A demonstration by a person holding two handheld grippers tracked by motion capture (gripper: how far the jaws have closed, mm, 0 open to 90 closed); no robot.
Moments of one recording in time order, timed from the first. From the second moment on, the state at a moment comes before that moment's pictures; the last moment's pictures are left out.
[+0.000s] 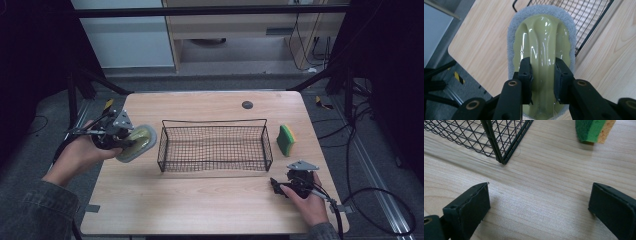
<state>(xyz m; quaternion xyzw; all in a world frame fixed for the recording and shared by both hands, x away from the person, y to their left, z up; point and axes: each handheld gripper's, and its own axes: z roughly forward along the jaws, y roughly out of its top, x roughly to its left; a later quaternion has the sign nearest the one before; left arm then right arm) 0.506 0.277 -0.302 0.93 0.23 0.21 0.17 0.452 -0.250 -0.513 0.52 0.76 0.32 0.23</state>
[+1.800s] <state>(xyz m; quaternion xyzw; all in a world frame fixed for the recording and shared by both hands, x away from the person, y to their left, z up) 0.522 0.166 -0.283 0.95 0.10 0.24 0.17 0.453 -0.250 -0.513 0.52 0.76 0.32 0.23</state>
